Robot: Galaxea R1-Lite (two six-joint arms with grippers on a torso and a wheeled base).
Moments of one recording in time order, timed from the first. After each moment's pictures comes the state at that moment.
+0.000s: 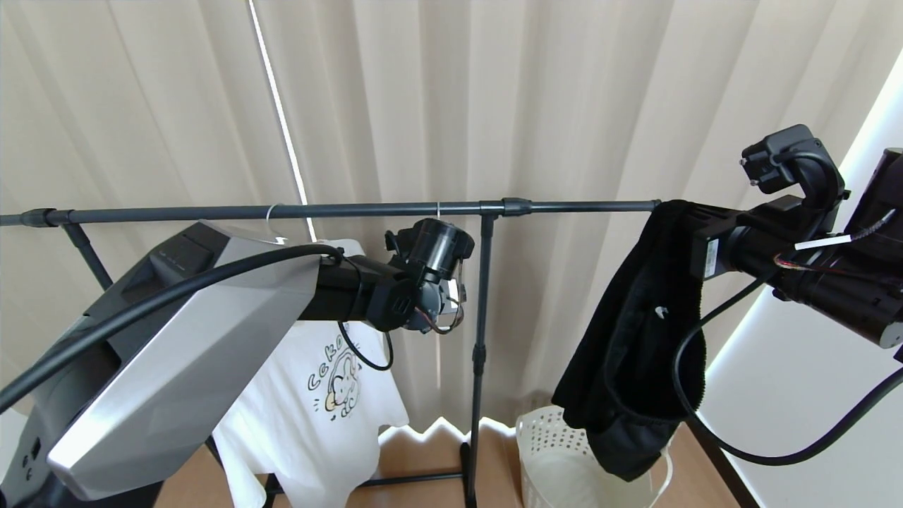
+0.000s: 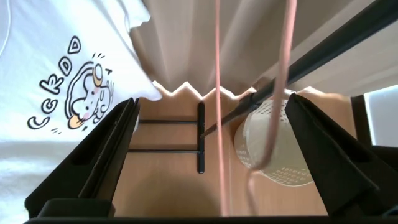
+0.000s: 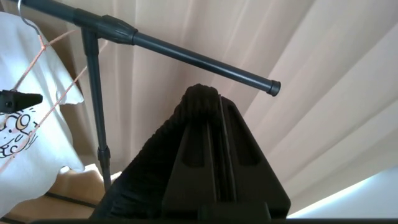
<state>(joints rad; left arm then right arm) -0.60 2.35 -1.73 0.10 0.49 -0.49 0.27 1.56 -0.78 -0.72 -0.06 -0.22</state>
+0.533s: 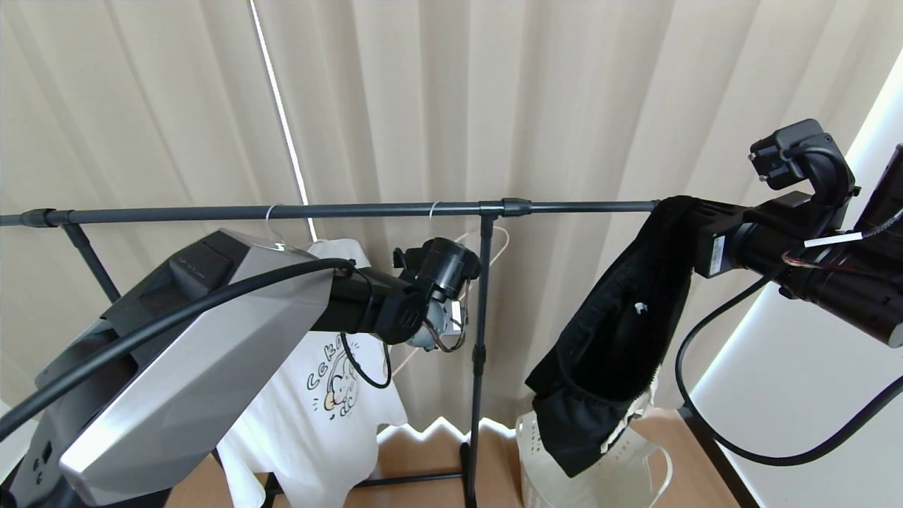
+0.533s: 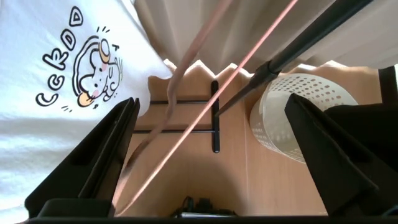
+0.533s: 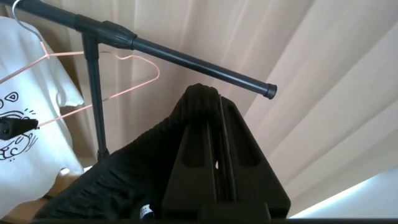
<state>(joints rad) -0.62 2.36 -1.70 0.15 0.49 -0.48 0.27 1.54 -0.78 -0.71 -0.06 -0.22</state>
